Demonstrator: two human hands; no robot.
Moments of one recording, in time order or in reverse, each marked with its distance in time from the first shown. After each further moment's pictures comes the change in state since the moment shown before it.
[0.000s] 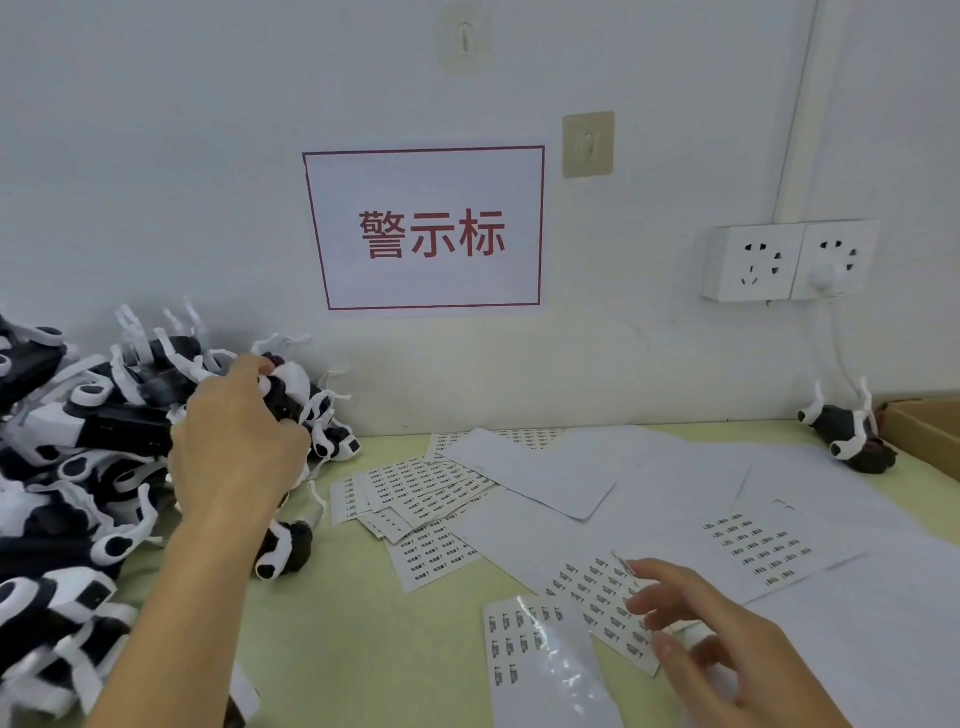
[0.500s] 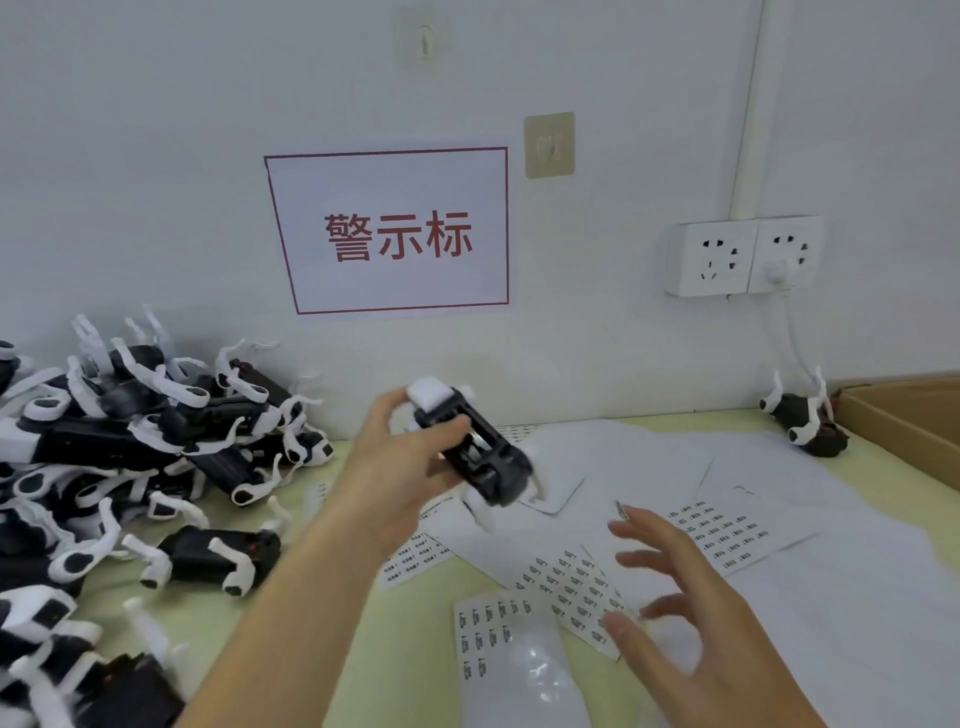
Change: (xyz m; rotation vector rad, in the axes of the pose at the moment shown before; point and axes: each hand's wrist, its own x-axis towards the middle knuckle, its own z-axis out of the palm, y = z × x) left_hand -0.059 0.077 0.041 -1.288 -0.758 -0.446; right_hand -0.001 0.001 0.001 0.086 0.140 -0.106
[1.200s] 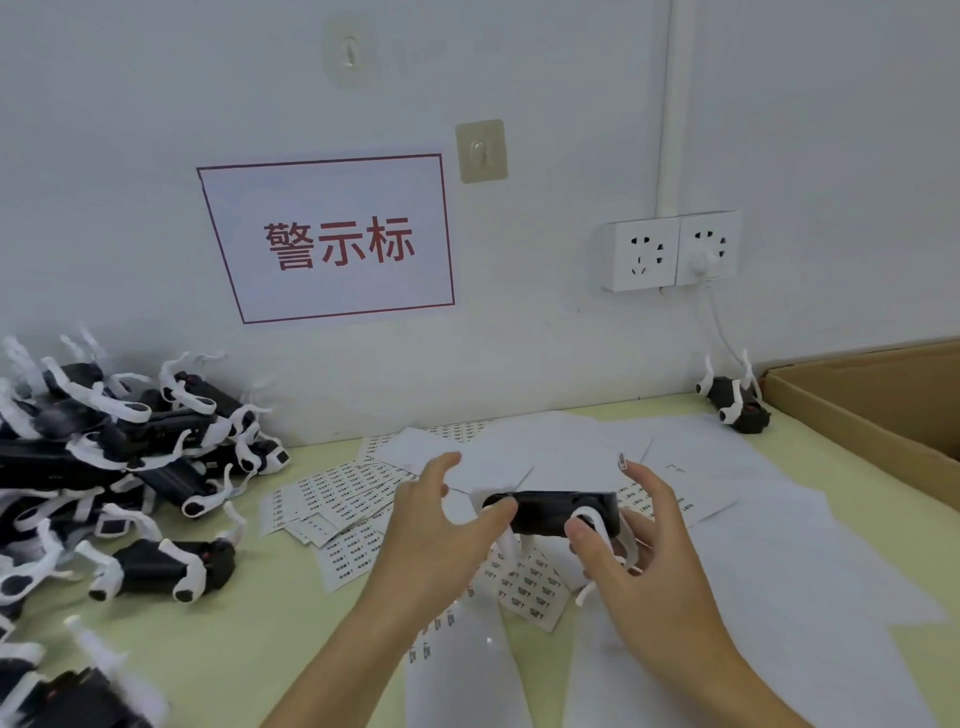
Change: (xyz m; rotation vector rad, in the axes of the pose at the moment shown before) left_hand -0.050 -0.055 0.042 0.801 -0.073 0.046; right_hand 0.012 0.004 -0.014 0.342 0.197 0.218
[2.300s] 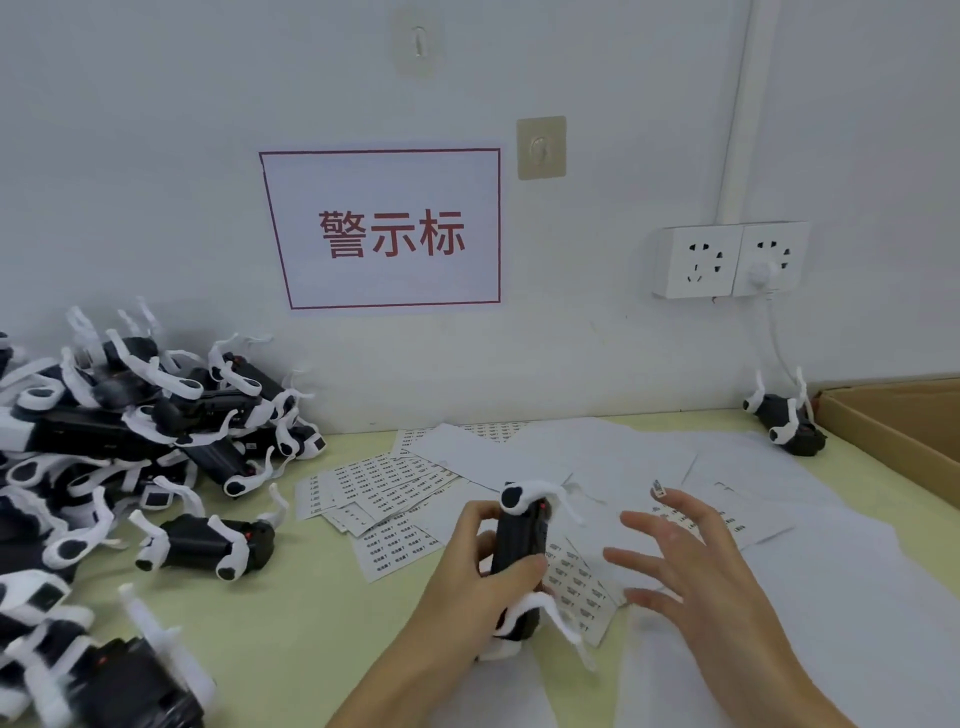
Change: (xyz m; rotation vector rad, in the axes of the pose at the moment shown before) left_hand 0.001 -0.054 0.003 -0.436 -0.217 0.032; right_hand 0.005 -0.004 0.001 0.237 -0.008 0.218
